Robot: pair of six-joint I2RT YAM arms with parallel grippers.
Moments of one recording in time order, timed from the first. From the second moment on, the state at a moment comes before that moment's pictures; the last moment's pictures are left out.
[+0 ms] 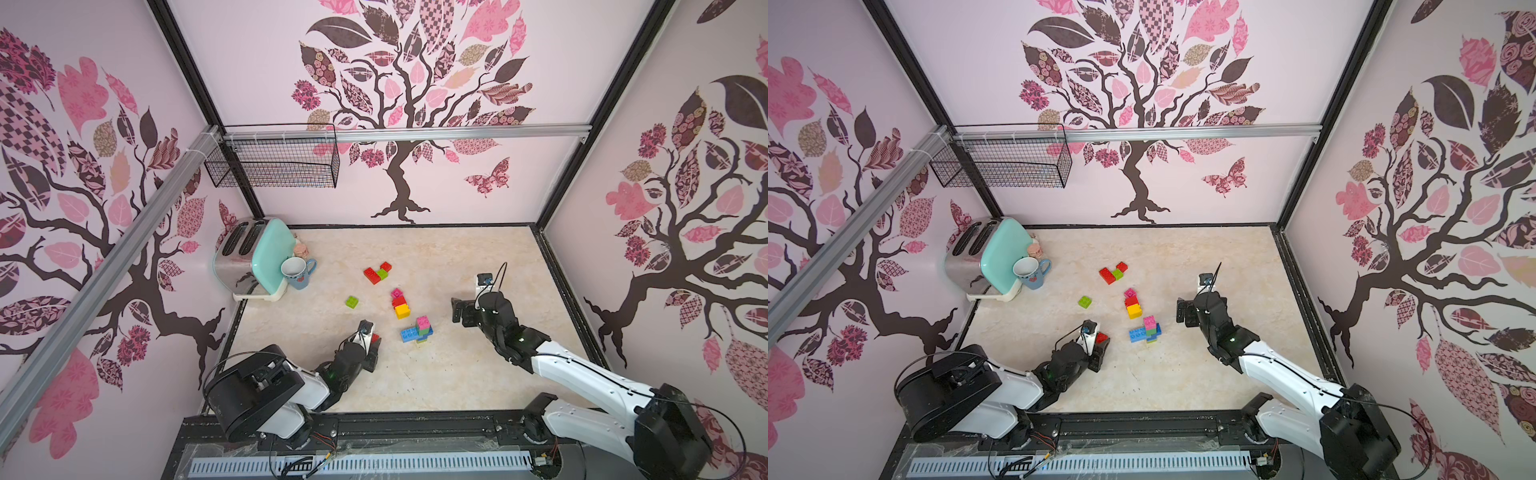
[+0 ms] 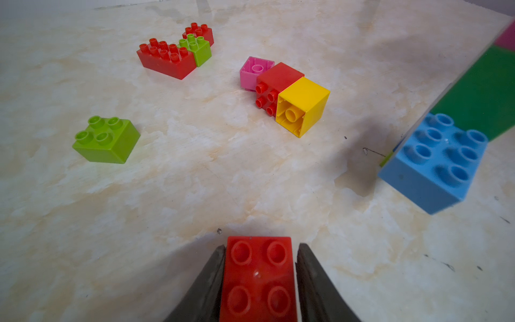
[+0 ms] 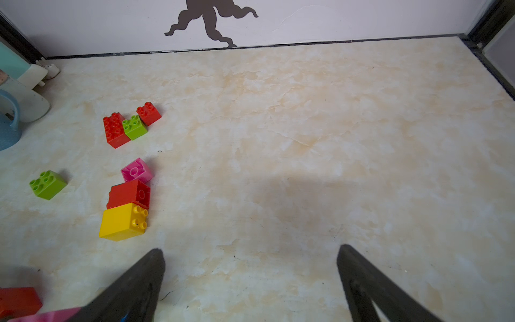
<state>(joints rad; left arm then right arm) -0.84 1.46 0.09 0.88 -0.33 -0.21 0.59 1.07 0.54 -0.01 0.34 0.35</state>
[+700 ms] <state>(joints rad) -0.84 1.03 0.17 0.50 -0.47 -0.32 0.69 1.05 0.46 0.20 0.00 0.51</state>
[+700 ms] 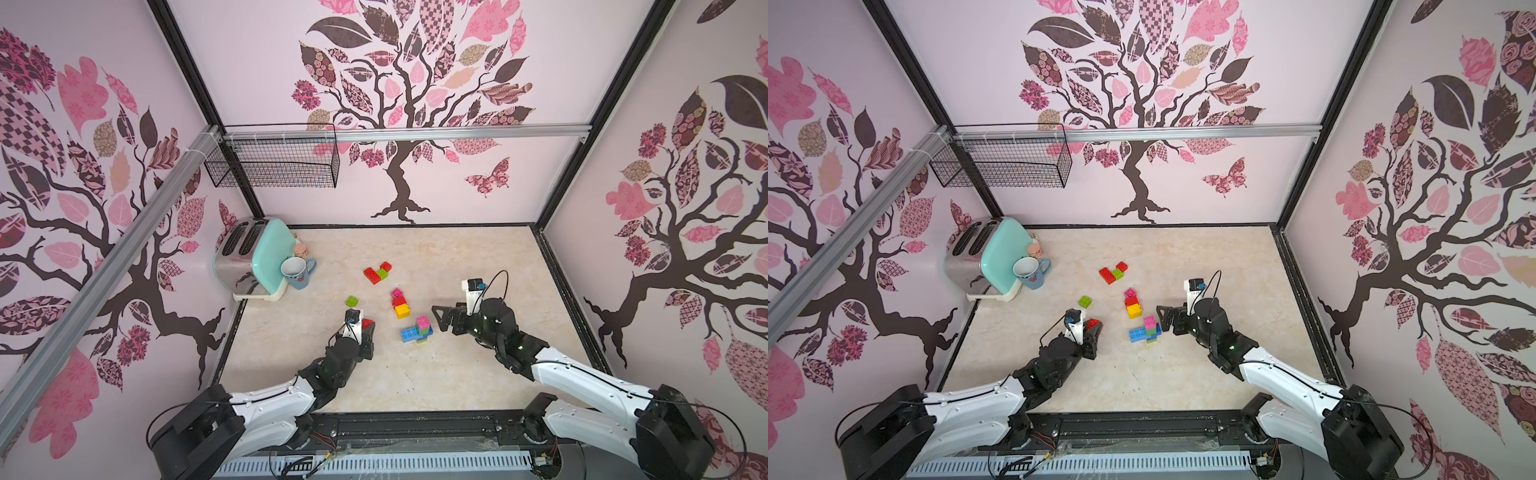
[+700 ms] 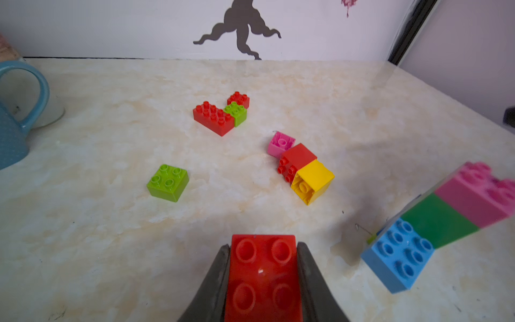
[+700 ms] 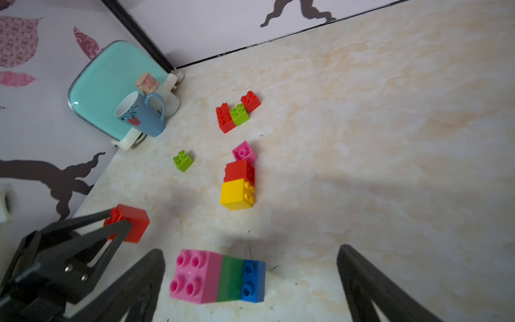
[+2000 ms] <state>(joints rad) -0.84 0.95 0.34 0.14 -0.46 -0.40 0.90 1.41 0.56 0.29 0.16 0.18</state>
